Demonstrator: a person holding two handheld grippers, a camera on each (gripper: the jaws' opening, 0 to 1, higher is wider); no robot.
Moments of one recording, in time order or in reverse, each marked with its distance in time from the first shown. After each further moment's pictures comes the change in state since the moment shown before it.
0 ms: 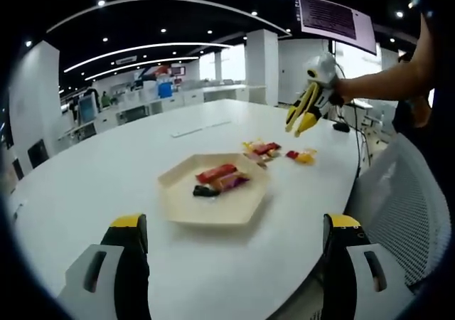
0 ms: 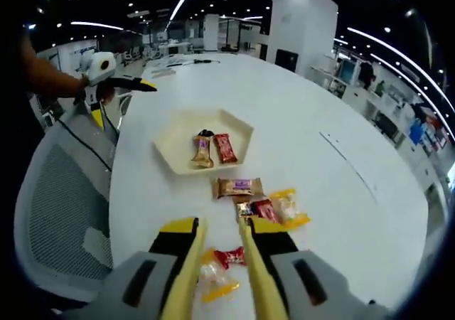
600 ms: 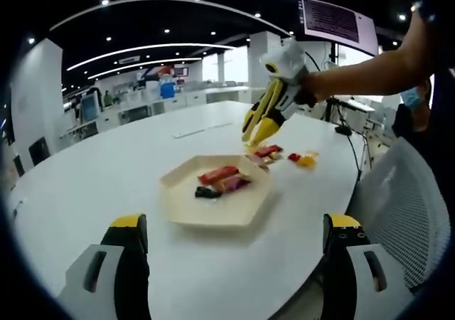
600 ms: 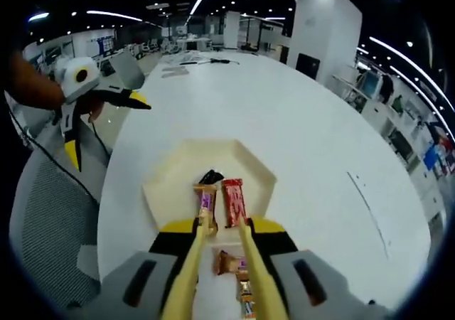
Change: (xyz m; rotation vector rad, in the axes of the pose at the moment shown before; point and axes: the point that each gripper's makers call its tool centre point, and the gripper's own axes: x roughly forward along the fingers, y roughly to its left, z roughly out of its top) left arm 0.001 0.000 0.002 -0.009 -0.002 0.004; right arm 0.071 0.001 0.100 -0.088 -0.014 0.071
